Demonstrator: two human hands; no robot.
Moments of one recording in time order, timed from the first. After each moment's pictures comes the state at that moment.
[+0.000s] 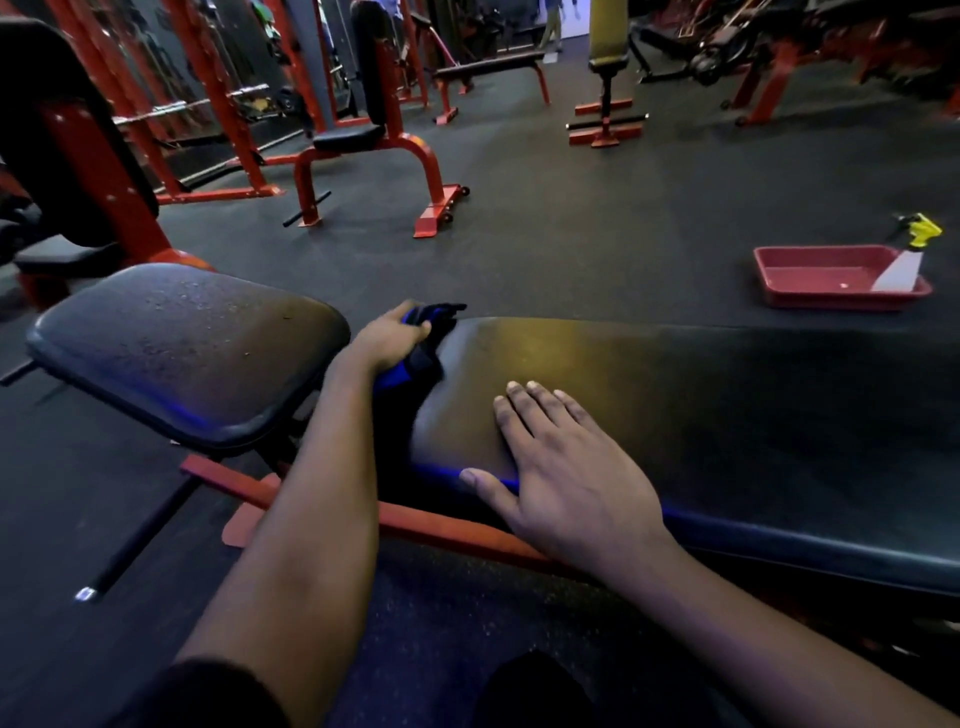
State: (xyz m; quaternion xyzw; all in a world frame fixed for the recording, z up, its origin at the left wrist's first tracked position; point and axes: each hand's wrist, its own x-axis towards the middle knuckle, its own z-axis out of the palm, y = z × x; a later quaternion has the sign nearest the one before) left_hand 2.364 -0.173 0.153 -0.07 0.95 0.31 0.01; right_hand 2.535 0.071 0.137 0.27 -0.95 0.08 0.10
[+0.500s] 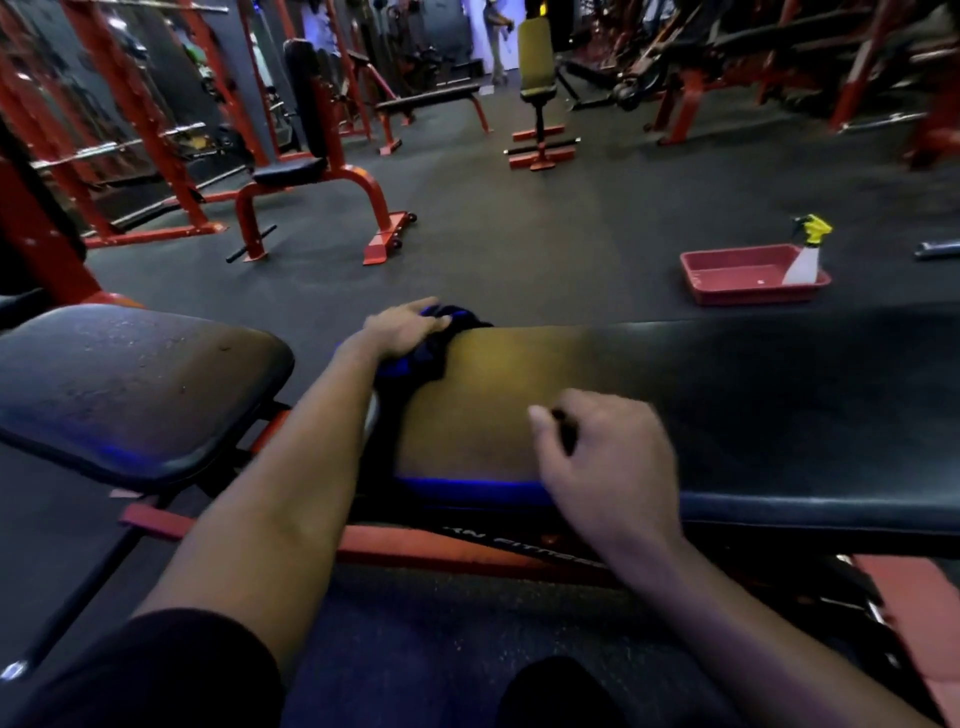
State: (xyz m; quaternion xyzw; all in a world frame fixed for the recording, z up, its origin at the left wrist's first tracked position) left_hand 2.329 -0.091 0.167 0.01 0.98 0.16 0.05; right_hand 2.564 0.133 0.144 0.04 -0.92 0.27 0.27
